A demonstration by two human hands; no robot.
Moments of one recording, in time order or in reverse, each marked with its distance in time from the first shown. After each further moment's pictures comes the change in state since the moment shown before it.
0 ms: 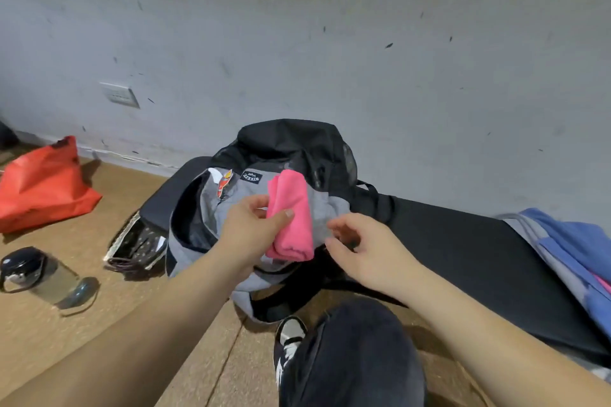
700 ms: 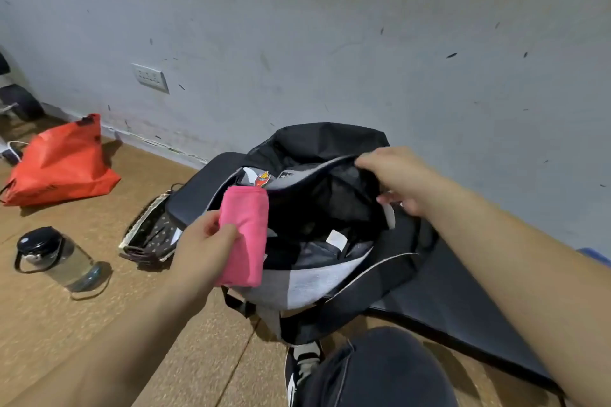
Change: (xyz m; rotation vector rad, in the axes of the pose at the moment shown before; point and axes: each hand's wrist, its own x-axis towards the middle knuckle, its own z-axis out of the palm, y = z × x) left_hand 0.017 -0.034 -0.120 0.088 0.227 -0.072; right_hand 0.156 -0.070 -0.016 0.296 0.012 0.338
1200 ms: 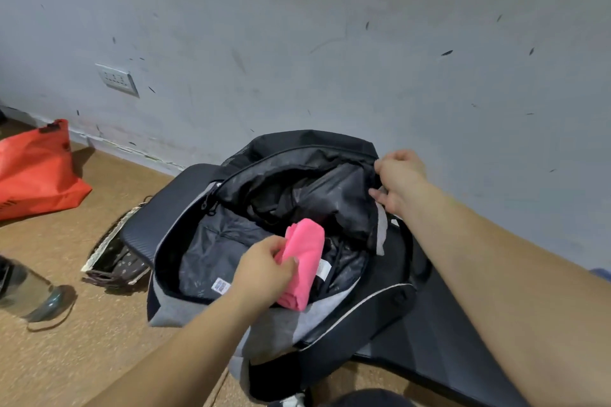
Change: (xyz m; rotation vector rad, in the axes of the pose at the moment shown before) left_hand 0.060 -0.013 0.135 0.374 -0.258 0.099; right_hand 0.113 0.034 -0.014 0.528 0.353 0.211
